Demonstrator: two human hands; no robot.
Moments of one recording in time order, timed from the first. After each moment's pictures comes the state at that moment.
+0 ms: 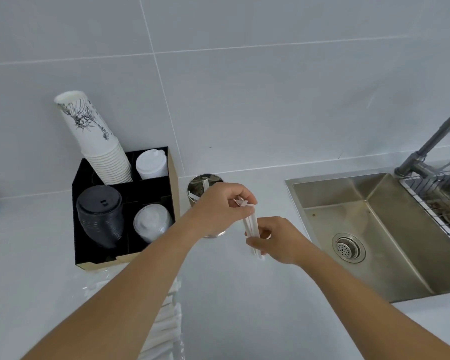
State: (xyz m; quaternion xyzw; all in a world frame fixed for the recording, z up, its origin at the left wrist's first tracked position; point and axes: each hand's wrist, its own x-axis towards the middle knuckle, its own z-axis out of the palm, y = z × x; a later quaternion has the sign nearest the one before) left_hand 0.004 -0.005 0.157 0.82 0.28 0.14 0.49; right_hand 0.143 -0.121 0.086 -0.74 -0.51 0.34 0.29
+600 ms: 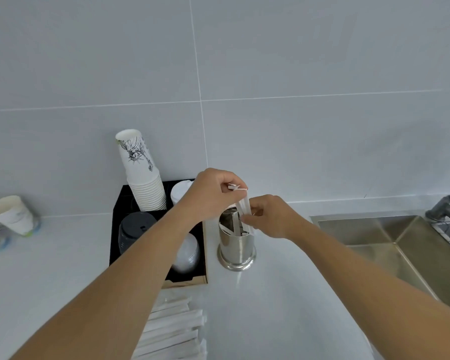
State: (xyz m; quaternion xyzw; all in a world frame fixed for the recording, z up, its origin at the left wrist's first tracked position) left_hand -0.038 0.066 0.225 0.83 0.31 0.26 0.38; right_hand 0.123 -0.012 0.164 -0.71 -0.58 0.27 0.31
